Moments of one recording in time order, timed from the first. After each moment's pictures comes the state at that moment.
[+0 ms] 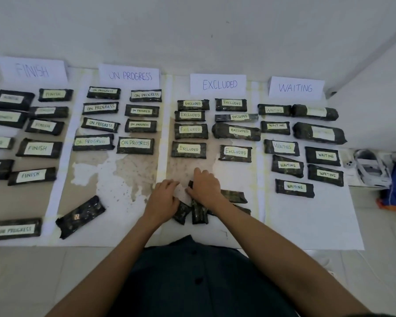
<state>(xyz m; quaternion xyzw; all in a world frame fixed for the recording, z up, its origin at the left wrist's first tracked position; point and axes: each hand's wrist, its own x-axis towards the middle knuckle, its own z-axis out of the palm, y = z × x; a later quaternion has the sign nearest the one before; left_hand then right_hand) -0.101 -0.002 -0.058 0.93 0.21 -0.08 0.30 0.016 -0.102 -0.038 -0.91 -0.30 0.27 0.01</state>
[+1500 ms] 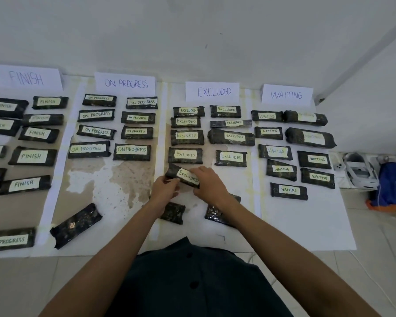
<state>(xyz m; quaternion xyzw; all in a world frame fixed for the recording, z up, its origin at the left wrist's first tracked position) -0.053 0.002 -0.041 0.56 0.49 -0.05 0.67 0.036 -0.121 -0.030 -0.89 -0.37 0.23 0.17</state>
